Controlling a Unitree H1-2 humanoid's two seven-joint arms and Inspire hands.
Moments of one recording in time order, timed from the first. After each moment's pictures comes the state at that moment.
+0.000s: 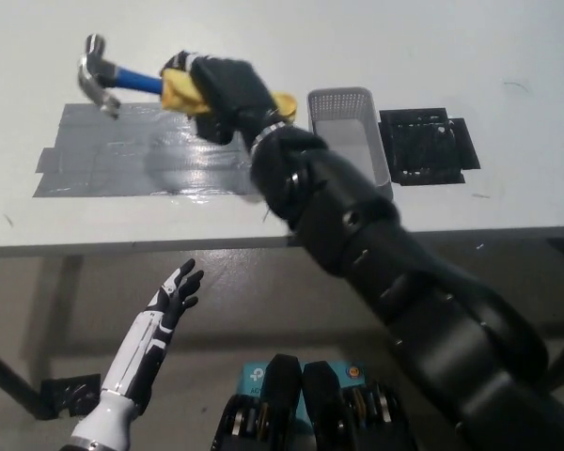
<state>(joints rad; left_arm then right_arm) -0.01 0.18 -0.11 -0.17 0.05 0.00 -0.11 -1.31 0.19 0.40 1.34 -0.61 -0.18 -0.25</state>
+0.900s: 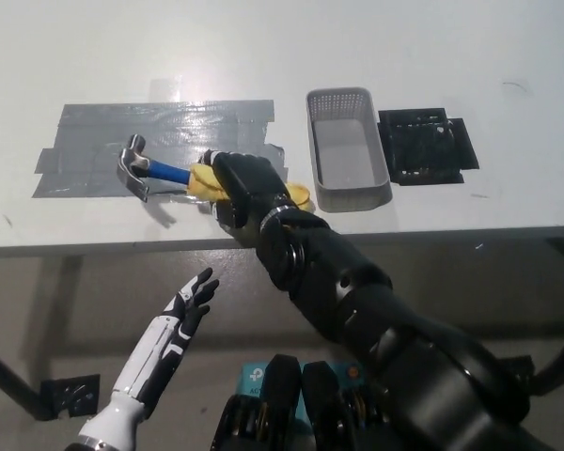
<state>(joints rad) -0.01 0.20 -0.15 -0.18 0.10 0.04 -0.15 -1.18 0.23 0.43 1.43 -0.60 -0.13 -0.28</state>
